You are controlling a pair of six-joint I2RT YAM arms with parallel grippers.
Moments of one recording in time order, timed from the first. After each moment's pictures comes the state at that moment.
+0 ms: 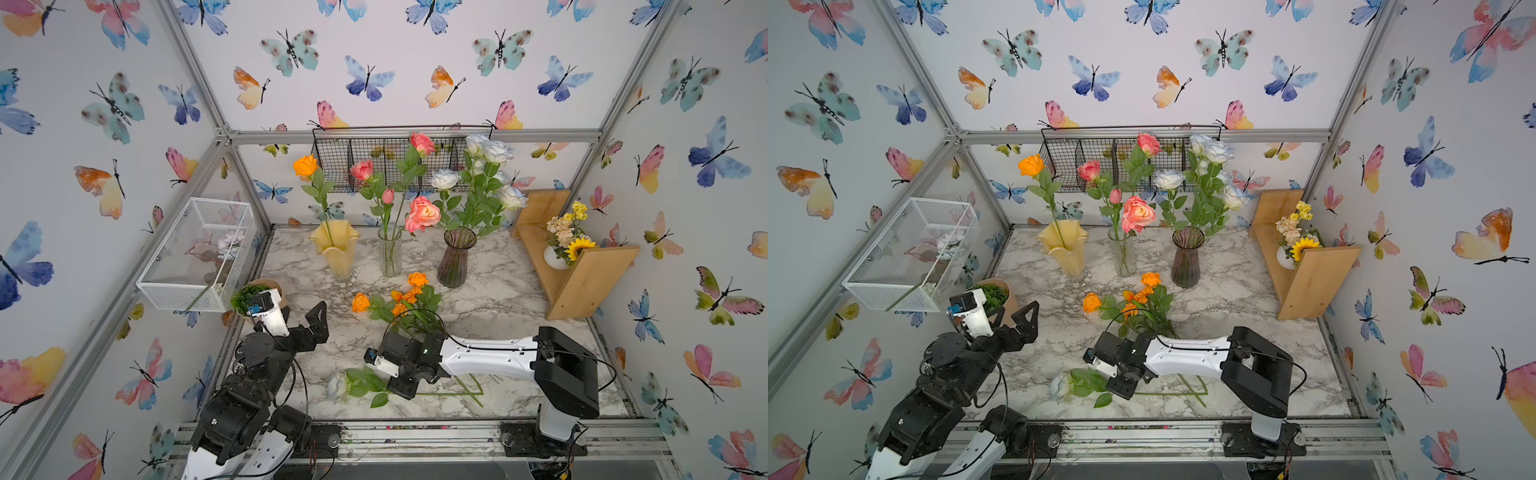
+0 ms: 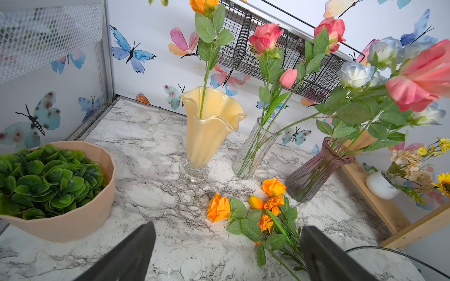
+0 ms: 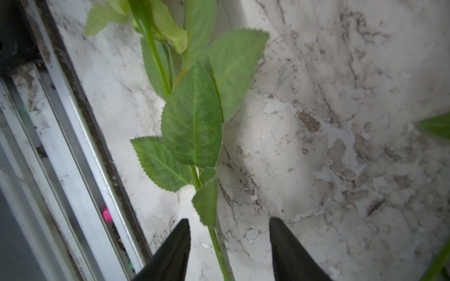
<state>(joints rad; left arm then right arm) -0.43 0.37 0.76 -0.62 -0.24 -0.43 1.27 1.79 1.16 -0.59 -0.06 -0.03</state>
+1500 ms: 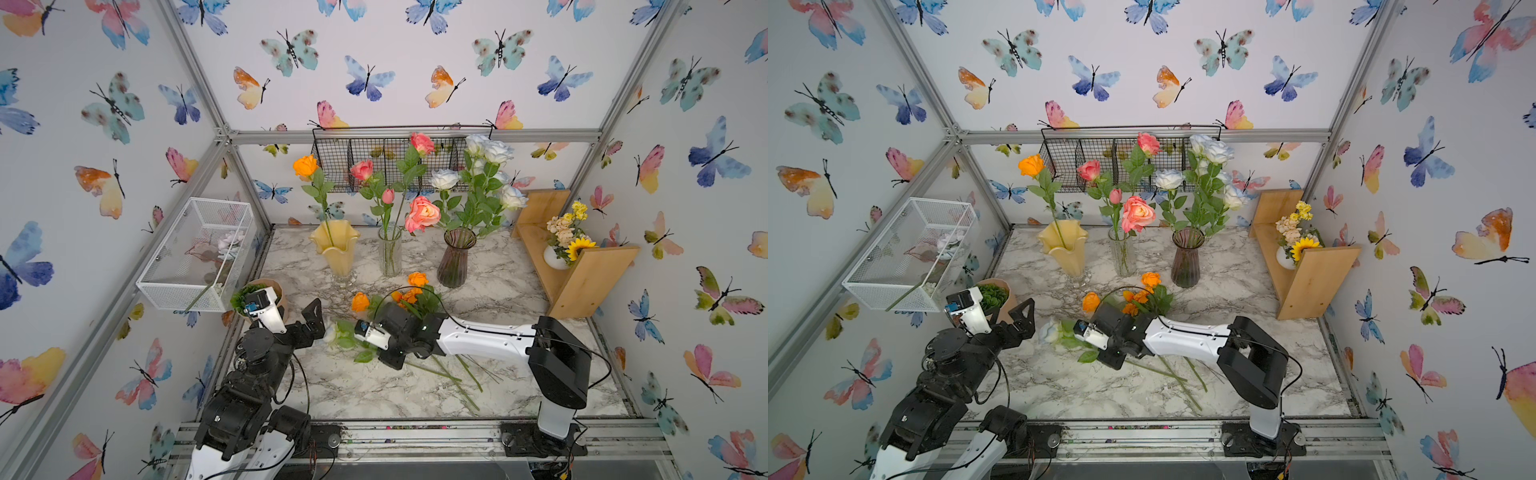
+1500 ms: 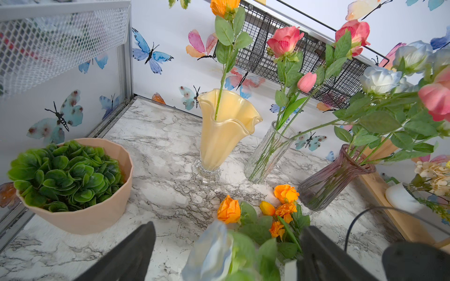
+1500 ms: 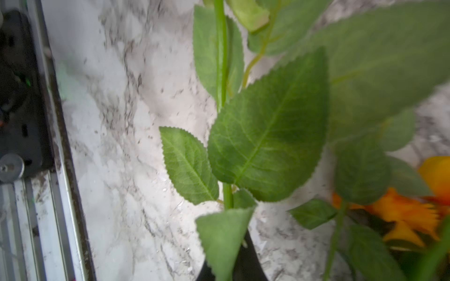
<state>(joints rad) -0.36 0.38 0.76 -0.62 -0.24 -0.43 1.05 1.76 1.26 -0.35 -0.15 -0.13</state>
